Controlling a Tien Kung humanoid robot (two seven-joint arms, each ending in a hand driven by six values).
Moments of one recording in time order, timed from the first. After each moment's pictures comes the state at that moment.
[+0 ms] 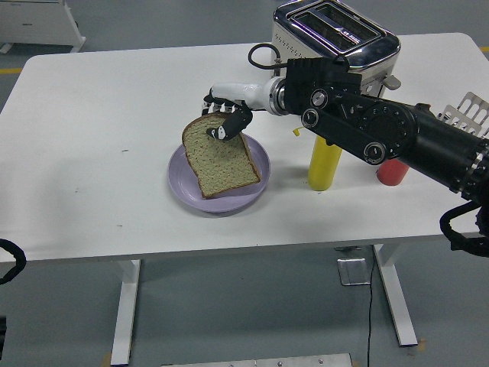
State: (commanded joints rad) left arm -0.18 0.11 -1.79 -1.28 0.33 0.02 -0.13; right arm 1.28 -0.02 0.37 0.76 -1.26 0.34 -0.08
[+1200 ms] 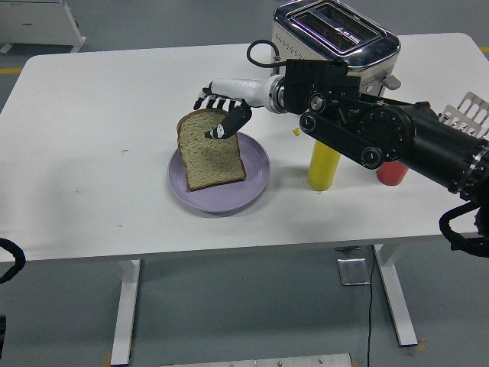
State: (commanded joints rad) left arm -0.18 0.11 -1.79 -1.28 0.33 0.03 -0.13; right arm 1.28 -0.01 0.35 0.75 -1.36 0.29 -0.04
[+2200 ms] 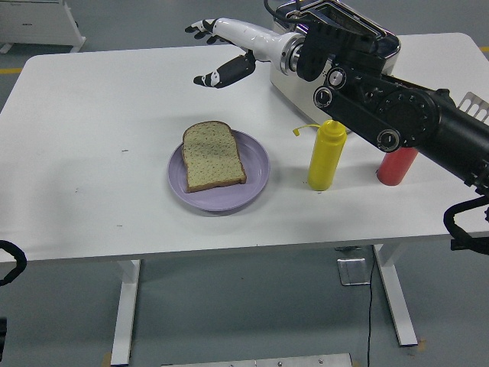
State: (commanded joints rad) left arm -0.17 0.11 -1.78 -1.28 0.33 0.03 -0.13; right arm 1.25 -0.08 0.60 0.88 -1.42 0.11 0.02
